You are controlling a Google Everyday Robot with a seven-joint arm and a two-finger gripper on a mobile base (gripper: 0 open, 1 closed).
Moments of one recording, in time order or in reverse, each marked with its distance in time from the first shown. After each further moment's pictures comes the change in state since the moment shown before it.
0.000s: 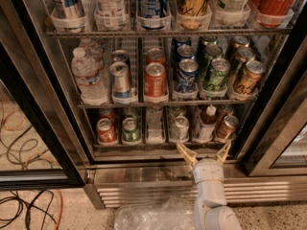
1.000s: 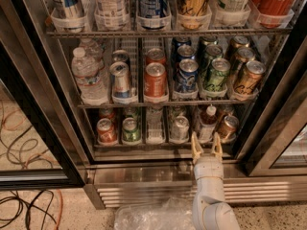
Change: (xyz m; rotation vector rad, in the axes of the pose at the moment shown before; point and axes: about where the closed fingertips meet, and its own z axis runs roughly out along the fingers) arm 0.007 -0.011 0.013 0.050 -0.007 -0.023
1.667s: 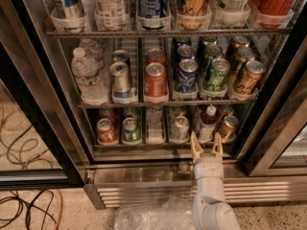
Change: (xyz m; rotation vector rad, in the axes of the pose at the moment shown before) arm 0.000 0.000 0.000 0.000 0.000 0.000
